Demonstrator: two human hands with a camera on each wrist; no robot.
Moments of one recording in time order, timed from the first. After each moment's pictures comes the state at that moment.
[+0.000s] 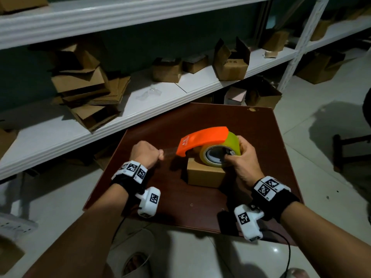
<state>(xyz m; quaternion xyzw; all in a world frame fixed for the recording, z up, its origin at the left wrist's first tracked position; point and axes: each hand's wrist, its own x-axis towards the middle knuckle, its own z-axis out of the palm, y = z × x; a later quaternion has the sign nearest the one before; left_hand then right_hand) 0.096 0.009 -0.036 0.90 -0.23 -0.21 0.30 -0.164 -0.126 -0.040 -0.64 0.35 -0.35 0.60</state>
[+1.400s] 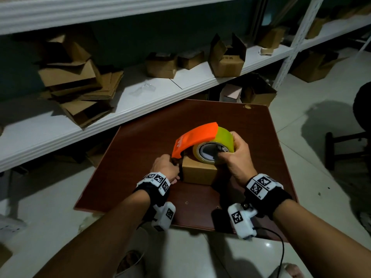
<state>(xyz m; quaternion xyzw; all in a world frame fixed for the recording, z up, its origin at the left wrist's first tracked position) 0.042 -0.021 -0.100 0.87 -0.23 -0.32 0.29 -0.158 -0.126 -0.043 -0.66 0.32 -0.35 0.58</state>
